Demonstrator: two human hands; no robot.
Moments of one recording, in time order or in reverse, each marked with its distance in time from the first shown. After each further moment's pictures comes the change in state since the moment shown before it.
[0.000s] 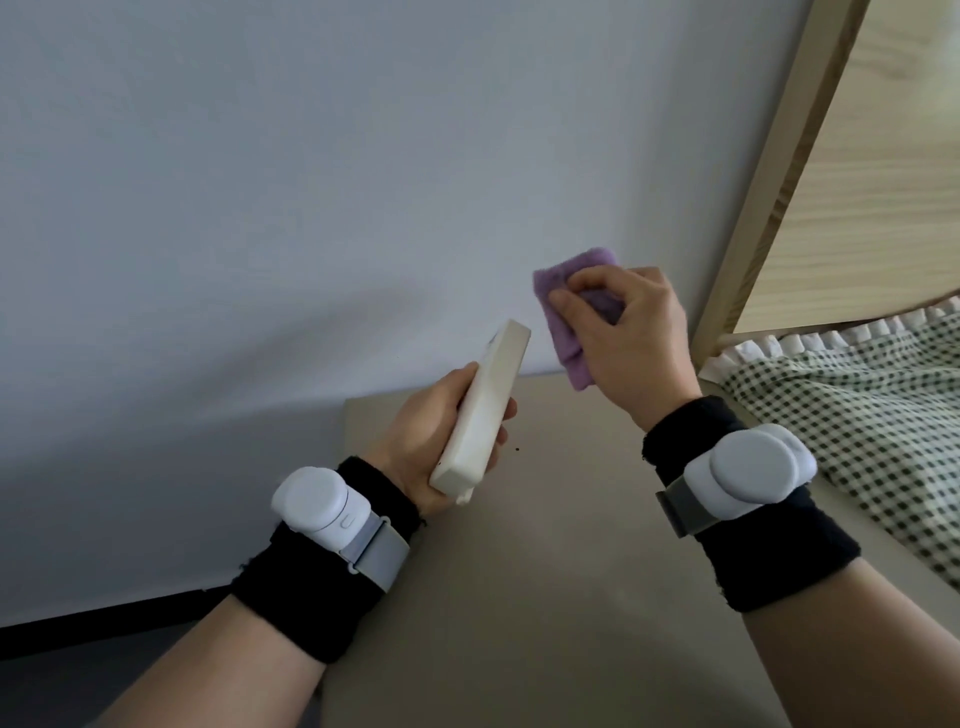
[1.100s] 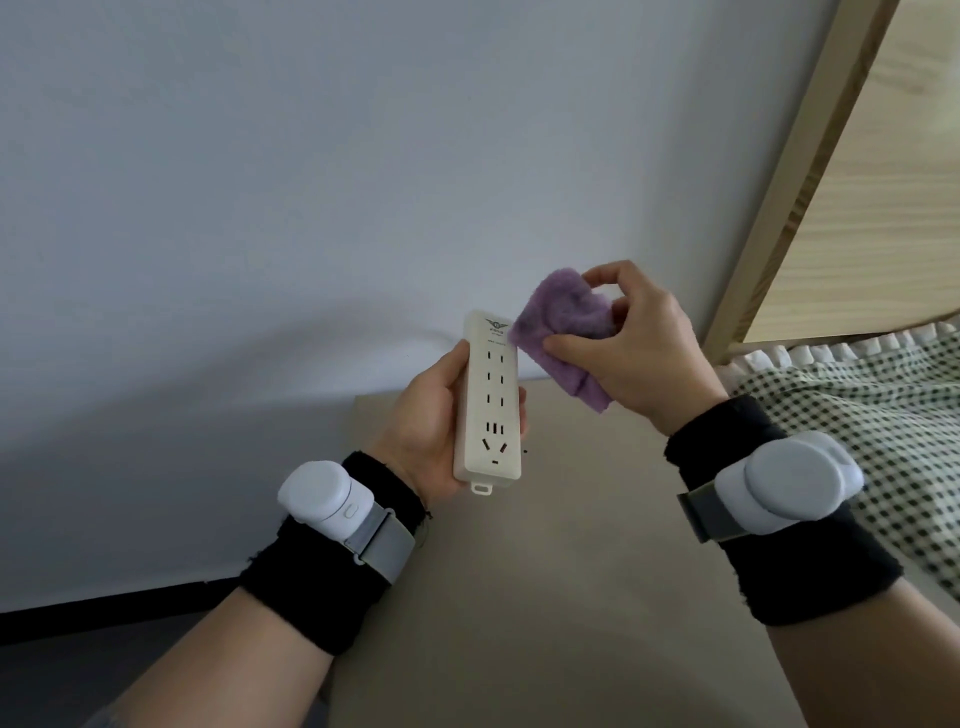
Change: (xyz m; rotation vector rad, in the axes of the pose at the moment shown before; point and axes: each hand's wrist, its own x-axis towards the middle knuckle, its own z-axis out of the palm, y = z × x) left_hand 0.004 0.006 -0.001 -0.200 -0.059 0.058; right_hand 0.001 -0.011 -0.009 -0.053 -0.176 0.095
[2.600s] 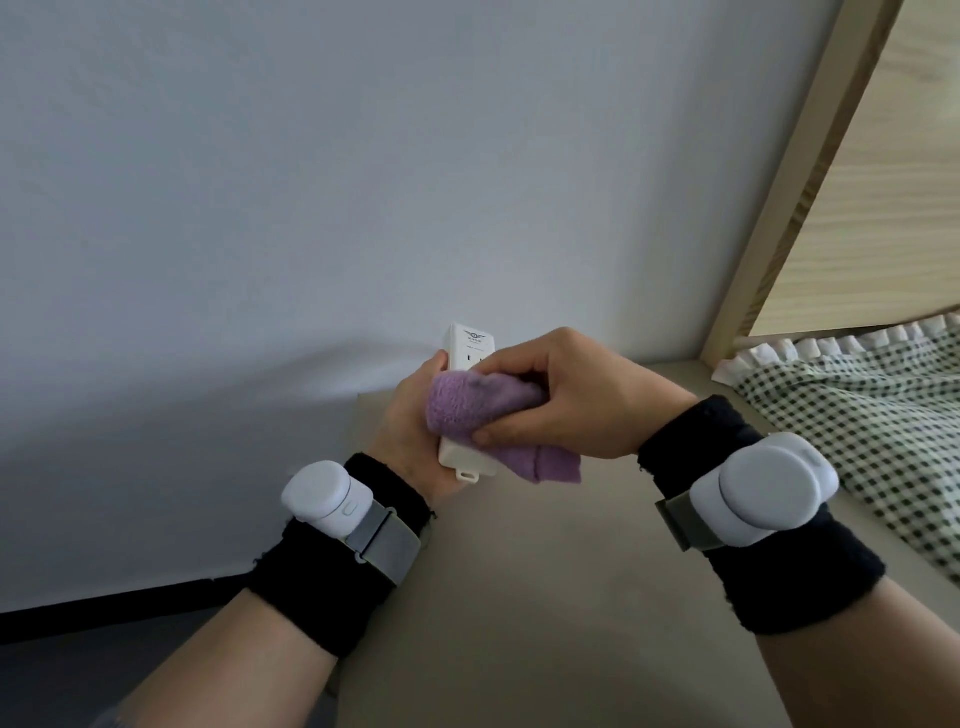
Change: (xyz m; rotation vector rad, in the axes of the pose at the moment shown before) left_hand -0.001 0.001 -0.012 -0.056 0.042 -0.041; right_hand -0.018 -0.022 0.020 0.026 -0.686 -0.330
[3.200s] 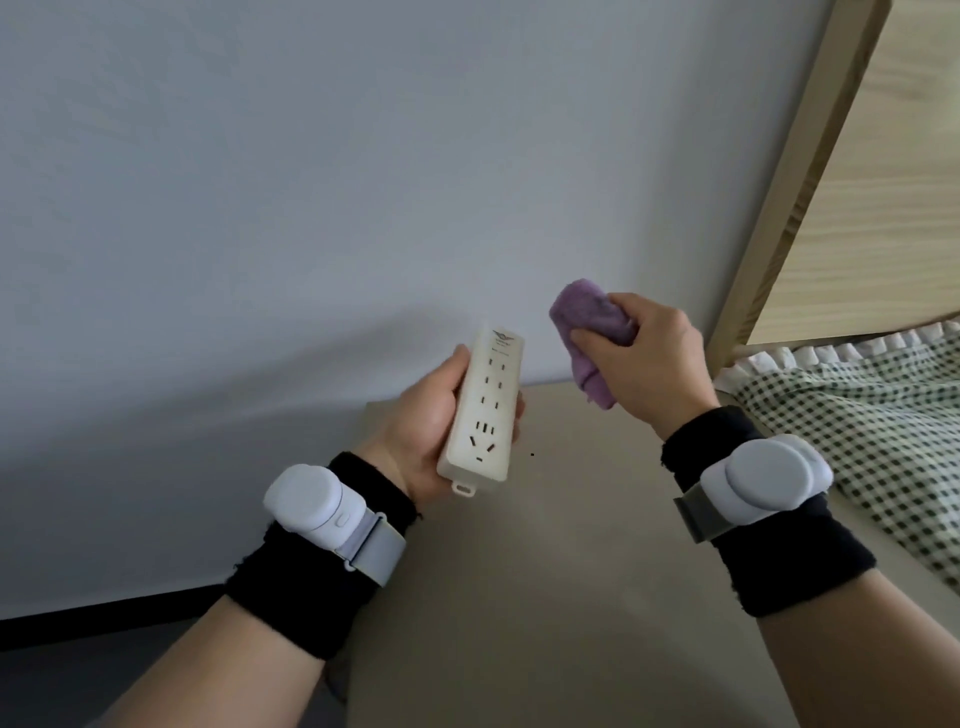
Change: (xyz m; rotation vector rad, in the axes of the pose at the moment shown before) left_hand -0.009 0.009 0.010 0.110 -0.019 0.024; right_hand -0.008 0.042 -0.020 -0.073 0.797 0.291
